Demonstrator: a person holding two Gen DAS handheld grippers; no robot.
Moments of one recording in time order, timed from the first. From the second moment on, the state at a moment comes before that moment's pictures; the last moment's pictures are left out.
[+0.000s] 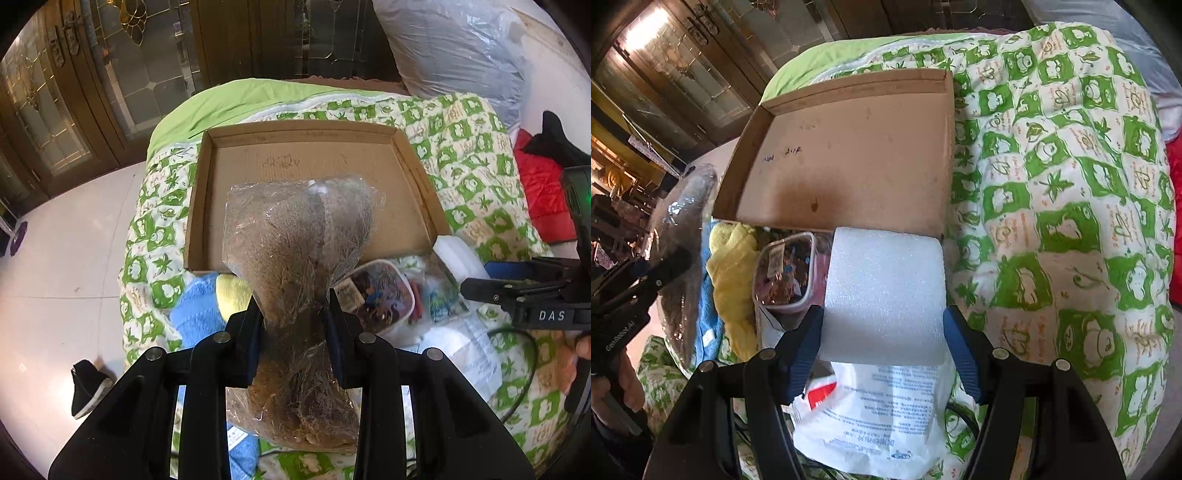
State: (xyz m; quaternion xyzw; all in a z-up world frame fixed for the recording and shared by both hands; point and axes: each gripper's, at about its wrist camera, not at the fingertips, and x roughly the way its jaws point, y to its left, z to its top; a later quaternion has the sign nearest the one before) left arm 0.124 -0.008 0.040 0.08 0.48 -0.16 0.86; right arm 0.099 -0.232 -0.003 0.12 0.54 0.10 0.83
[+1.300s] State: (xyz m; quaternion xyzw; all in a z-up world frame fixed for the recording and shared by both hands) left arm 0.278 -0.016 -0.024 0.08 0.50 -0.11 0.86; right arm 0.220 -0.179 -0.036 0.08 0.49 0.07 0.87
